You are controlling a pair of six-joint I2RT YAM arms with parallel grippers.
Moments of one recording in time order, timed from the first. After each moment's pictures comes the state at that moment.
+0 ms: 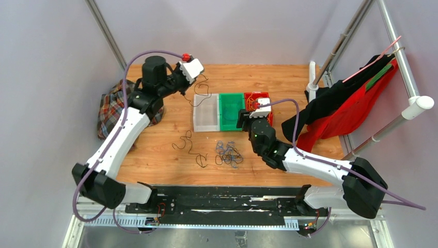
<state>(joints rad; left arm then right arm) -0.36 1.30 1.39 -0.33 0.39 0.59 0.91 1.25 0.67 0.46 0.74 0.19</state>
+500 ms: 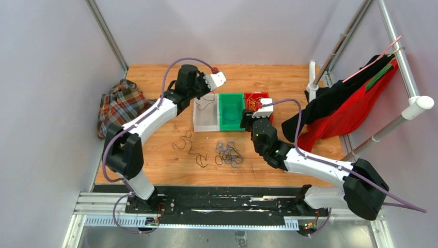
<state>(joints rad) -0.44 1.64 1.34 -0.11 0.13 0.75 0.88 1.22 0.65 0.43 0.76 0.19</state>
